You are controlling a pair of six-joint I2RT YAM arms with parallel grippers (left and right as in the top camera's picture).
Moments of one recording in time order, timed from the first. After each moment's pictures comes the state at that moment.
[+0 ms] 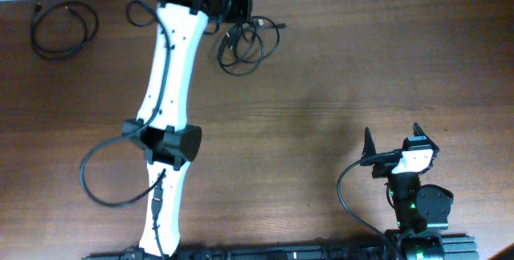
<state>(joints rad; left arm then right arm) -0.33 2.44 2.97 -1.47 0.21 -0.19 -0.04 0.01 0.01 -0.07 -0.06 -0.05</state>
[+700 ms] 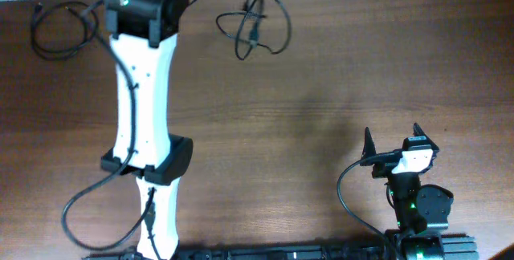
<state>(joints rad) -0.33 2.27 3.12 -1.16 0.19 -0.14 -0.04 0.01 0.01 -0.07 -0.06 -0.05</state>
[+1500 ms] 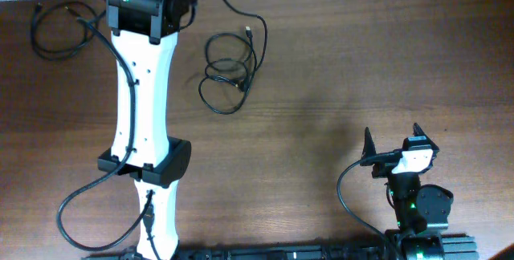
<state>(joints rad) -0.33 2.25 3.03 -1.39 0.05 -0.14 -0.04 0.01 0.01 -0.07 -0.06 -0.05</state>
